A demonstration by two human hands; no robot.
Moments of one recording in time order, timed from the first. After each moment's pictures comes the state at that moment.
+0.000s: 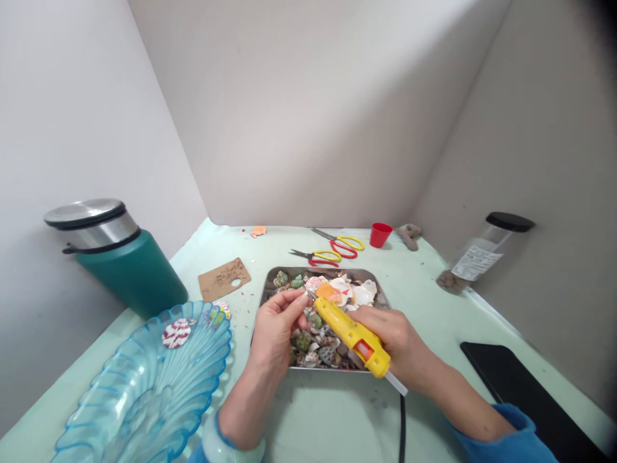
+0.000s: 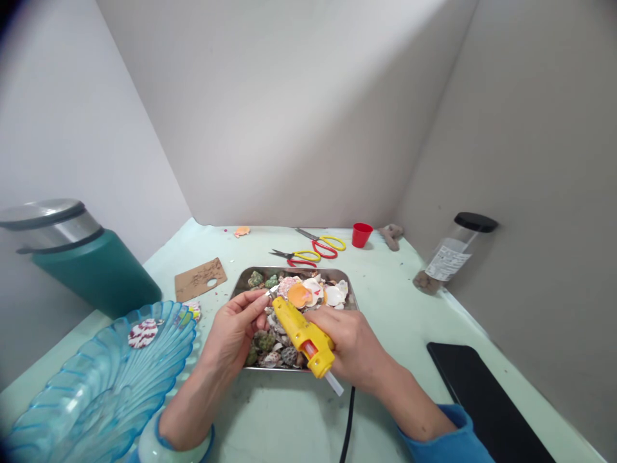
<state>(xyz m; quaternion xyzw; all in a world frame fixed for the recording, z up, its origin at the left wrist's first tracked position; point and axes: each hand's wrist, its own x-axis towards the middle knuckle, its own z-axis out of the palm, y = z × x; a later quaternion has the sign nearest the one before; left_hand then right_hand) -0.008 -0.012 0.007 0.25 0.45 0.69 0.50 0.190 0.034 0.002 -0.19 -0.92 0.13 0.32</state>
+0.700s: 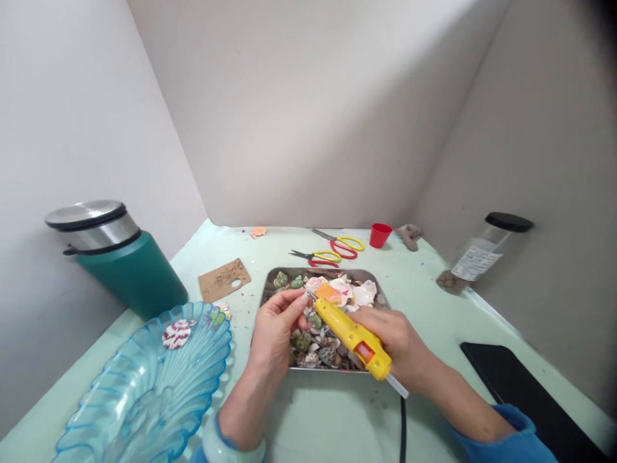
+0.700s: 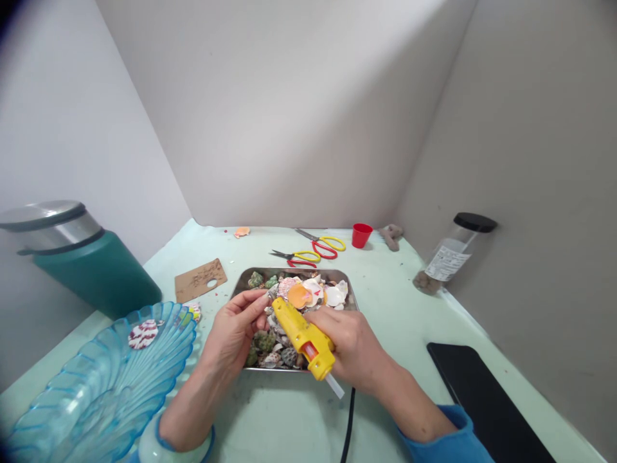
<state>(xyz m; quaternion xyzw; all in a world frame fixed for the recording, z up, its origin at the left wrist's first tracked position) -0.009 -0.011 0.005 0.26 0.45 0.70 0.49 0.188 0.034 0.003 -0.19 -0.92 0.13 0.32</state>
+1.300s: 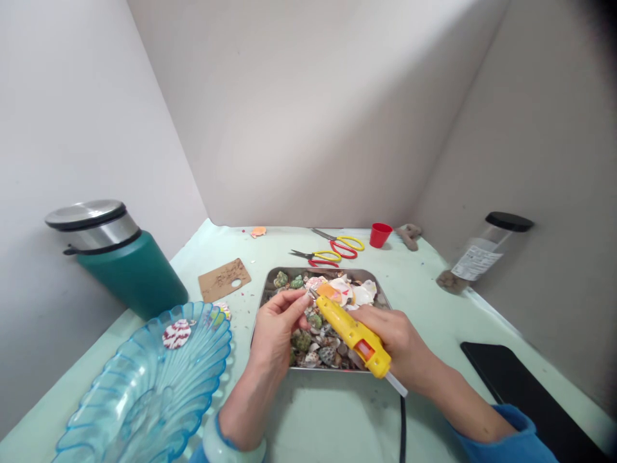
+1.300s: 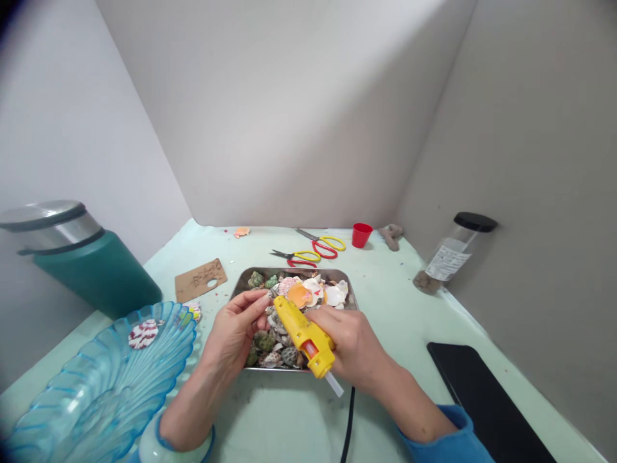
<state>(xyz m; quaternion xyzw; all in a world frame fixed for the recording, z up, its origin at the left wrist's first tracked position) -0.009 -0.012 0.005 0.26 0.46 0.69 0.49 0.188 0.033 0.004 -0.19 -0.92 0.11 0.34</state>
